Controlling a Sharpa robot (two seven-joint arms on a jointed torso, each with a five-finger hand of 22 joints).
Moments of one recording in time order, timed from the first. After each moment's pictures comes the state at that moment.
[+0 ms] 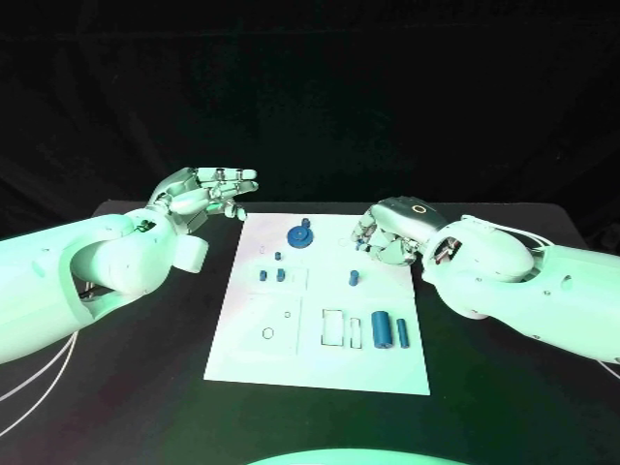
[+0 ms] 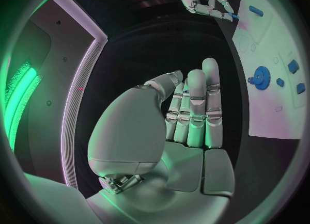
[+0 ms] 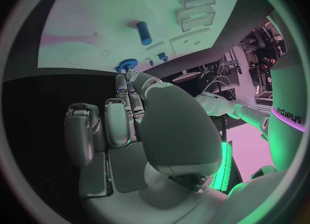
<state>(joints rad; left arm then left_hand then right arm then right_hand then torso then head) 1.18 -1.00 0.05 1.60 -0.04 -0.26 0.31 1.41 -0.14 0.46 0.00 0.22 1.03 0.19 0.09 0.08 1.12 0.11 0.17 0.10 1.26 0.01 0.95 0.47 0.18 1.19 0.09 0.69 0.49 1.24 -0.78 -0.11 1.62 -1.66 -0.38 -0.19 1.48 -0.11 0.45 0.09 0.22 1.17 0.12 0.10 0.11 1.22 0.07 0.08 0.15 1.47 -0.01 1.30 1.18 0.04 1.47 0.09 1.46 1.31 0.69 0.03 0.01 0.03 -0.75</state>
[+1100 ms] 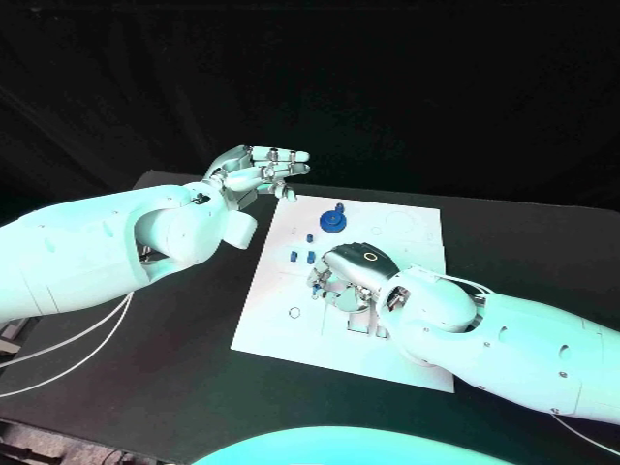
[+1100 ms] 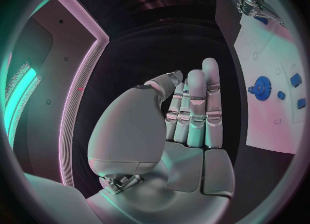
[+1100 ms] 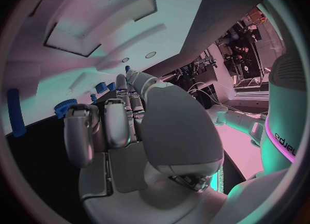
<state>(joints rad) 1.18 -0.96 0.05 1.60 -0.04 -0.26 0.31 1.40 -0.14 0.46 0.00 0.22 1.03 0.19 0.09 0.08 1.12 0.11 0.17 0.10 1.26 0.01 0.95 0.47 0.18 1.19 0.09 0.69 0.49 1.08 -0.52 -0.12 1.54 -1.69 -0.38 -0.16 1.47 -0.12 0.46 0.08 0.22 1.17 0.12 0.10 0.11 1.23 0.06 0.08 0.15 1.47 -0.01 1.30 1.18 0.04 1.47 0.09 1.46 1.31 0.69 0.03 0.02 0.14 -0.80</state>
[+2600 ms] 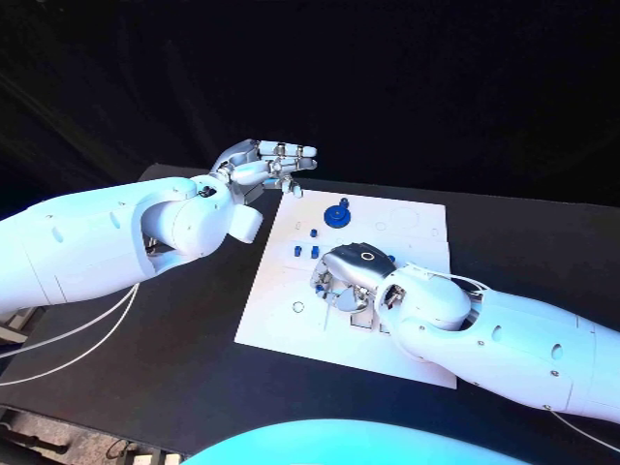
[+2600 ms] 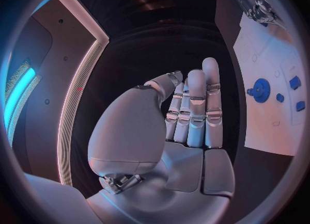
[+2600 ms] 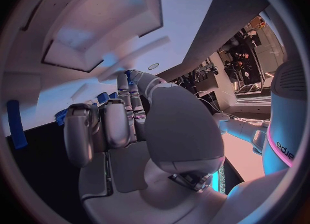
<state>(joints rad) 1.18 -0.96 0.05 1.60 -0.04 -0.25 0.29 1.40 -0.14 0.46 -0.01 0.22 1.03 0.19 0.09 0.08 1.12 0.11 0.17 0.10 1.26 0.02 0.95 0.47 0.18 1.20 0.09 0.68 0.48 1.07 -0.49 -0.12 1.50 -1.73 -0.32 -0.19 1.39 -0.14 0.44 0.09 0.22 1.16 0.13 0.09 0.13 1.21 0.07 0.06 0.13 1.47 -0.01 1.30 1.17 0.04 1.47 0.09 1.45 1.31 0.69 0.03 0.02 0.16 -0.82</state>
